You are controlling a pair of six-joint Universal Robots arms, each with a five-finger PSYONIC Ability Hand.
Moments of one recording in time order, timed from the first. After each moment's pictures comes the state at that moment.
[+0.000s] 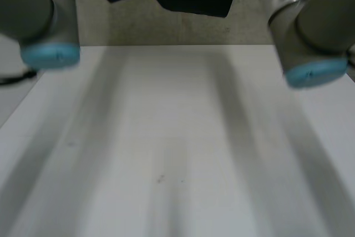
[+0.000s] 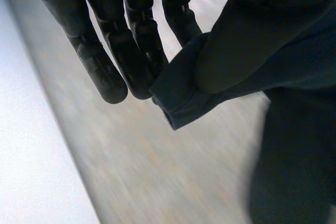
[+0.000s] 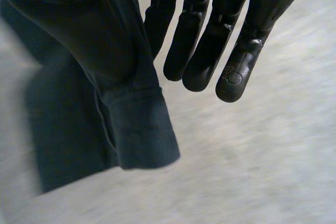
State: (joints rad) left arm 4.25 -2.02 -0.89 3.53 -1.81 3.57; right arm 2.09 -1.05 0.81 -0.18 1.56 2.46; left_hand 1.12 1.20 1.19 1.20 0.98; right_hand 0.96 1.17 1.18 1.19 0.99
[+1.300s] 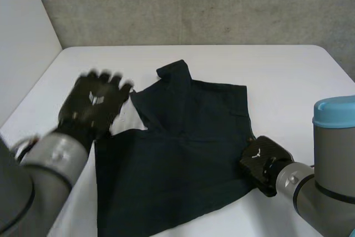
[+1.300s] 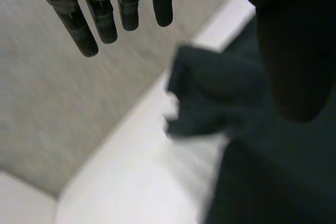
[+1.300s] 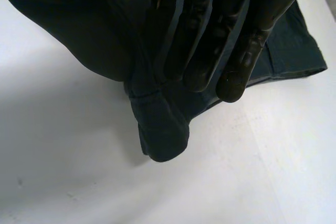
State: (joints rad) left arm 4.14 -1.57 -1.82 3.26 -1.70 3.64; right arm 2.06 -1.31 1.76 0.23 1.52 2.32; left_hand 0.23 0.23 0.23 0.23 0.05; right_hand 0.97 1.17 1.18 1.19 0.99
